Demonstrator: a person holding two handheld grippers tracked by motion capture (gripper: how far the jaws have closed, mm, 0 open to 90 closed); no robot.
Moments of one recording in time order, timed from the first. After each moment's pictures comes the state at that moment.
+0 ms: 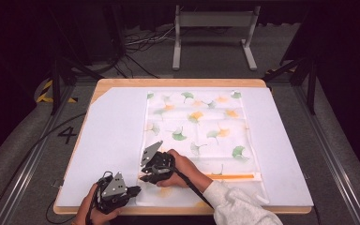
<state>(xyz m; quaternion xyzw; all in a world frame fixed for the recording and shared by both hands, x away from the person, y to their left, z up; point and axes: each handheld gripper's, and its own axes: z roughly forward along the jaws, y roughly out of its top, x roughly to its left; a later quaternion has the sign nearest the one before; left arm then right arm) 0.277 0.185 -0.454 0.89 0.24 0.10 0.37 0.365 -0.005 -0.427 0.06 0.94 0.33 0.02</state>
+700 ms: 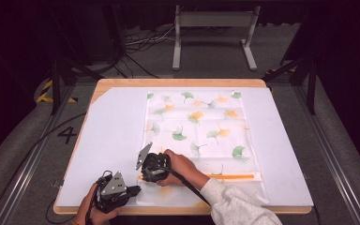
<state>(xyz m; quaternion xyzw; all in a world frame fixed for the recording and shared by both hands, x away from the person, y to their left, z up) 0.280 0.187 -0.455 0.89 0.24 0.09 0.38 0.365 0.006 -0.425 0.04 0.97 0.25 0.01</state>
